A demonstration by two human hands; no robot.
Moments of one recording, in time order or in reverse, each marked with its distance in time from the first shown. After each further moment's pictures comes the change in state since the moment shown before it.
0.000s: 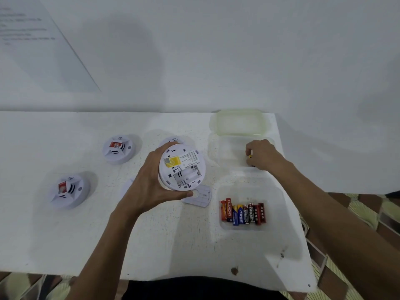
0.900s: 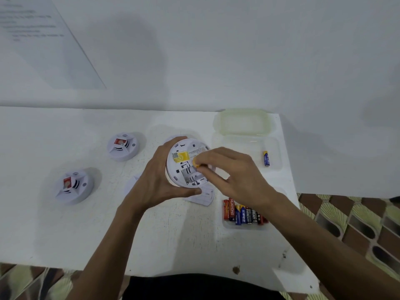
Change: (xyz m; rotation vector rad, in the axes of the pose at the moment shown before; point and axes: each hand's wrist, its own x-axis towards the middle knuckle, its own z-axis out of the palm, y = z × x) left_hand 0.005 0.005 0.002 -0.017 -0.006 -0.035; right_hand -0.115 -0.102 -0.007 0.412 0.482 -0.950
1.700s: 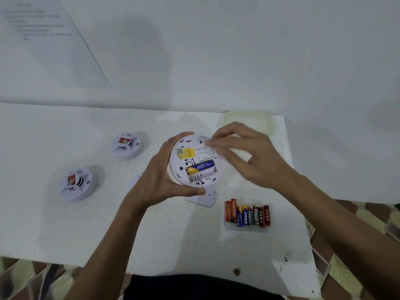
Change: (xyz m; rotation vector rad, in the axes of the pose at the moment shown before) left_hand 0.001 0.020 -0.007 -0.120 -0.019 -0.010; right_hand 0.022 0.019 -0.037 0.063 -0.086 -0.023
